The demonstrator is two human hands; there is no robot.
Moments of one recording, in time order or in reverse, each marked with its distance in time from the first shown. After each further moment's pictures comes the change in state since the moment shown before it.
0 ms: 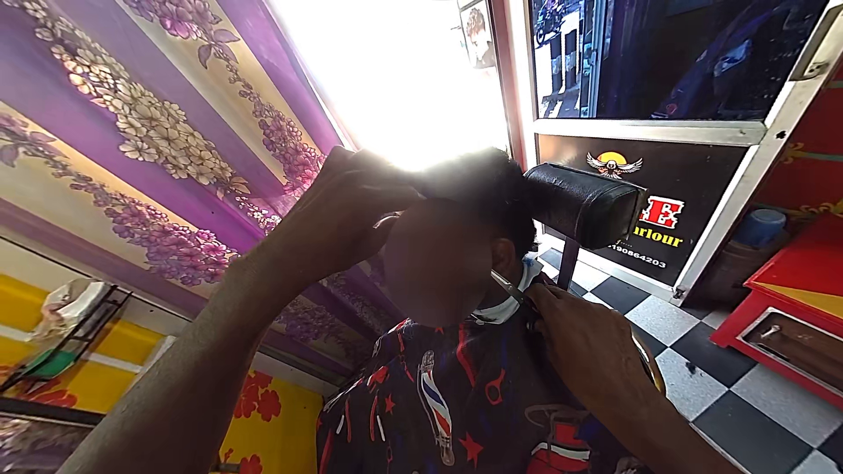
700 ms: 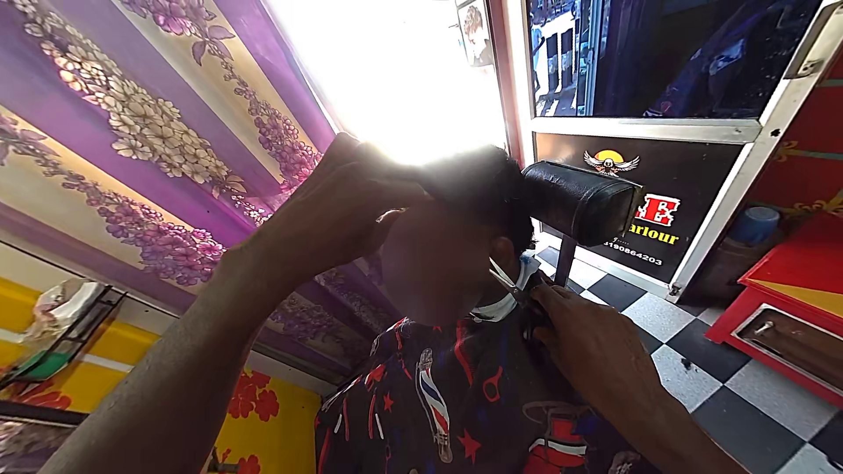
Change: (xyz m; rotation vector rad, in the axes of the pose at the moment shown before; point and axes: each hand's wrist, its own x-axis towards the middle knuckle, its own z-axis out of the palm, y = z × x) left_hand 0.008 0.004 -0.006 0.051 -0.024 0.065; right_hand -0.007 0.007 -0.004 0.070 -0.068 0.032
